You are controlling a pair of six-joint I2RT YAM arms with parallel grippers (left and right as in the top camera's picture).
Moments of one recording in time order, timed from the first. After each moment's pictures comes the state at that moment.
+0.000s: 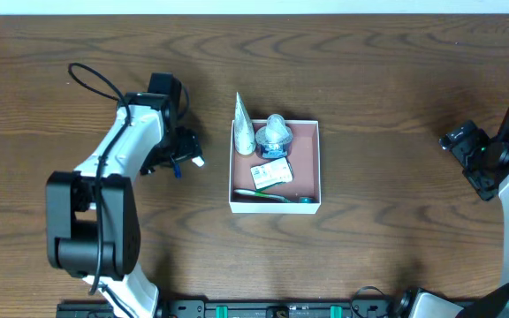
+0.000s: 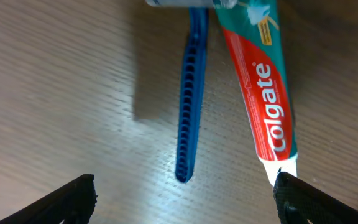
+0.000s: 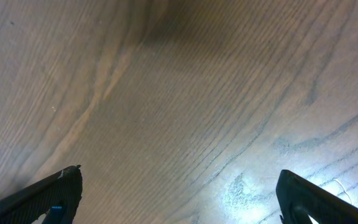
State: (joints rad) left arm -0.11 1.86 1.26 -0.96 -0.06 -0.49; right arm -0.39 1.39 1.08 -0.84 -0.06 0.59
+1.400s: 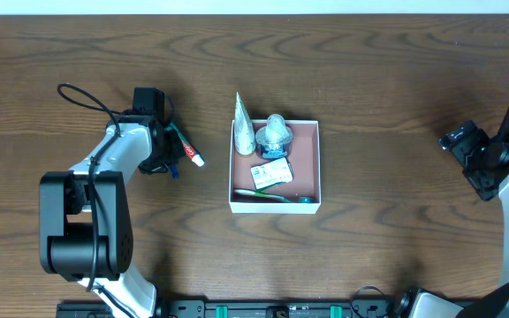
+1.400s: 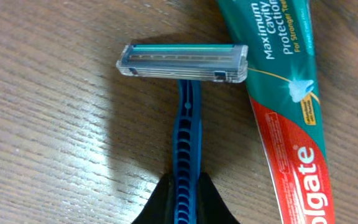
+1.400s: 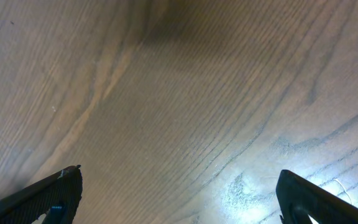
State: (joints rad) left arm -0.02 1.85 1.07 -0.62 0.01 -0.44; right arm -0.39 1.39 1.08 -0.84 -0.06 0.59
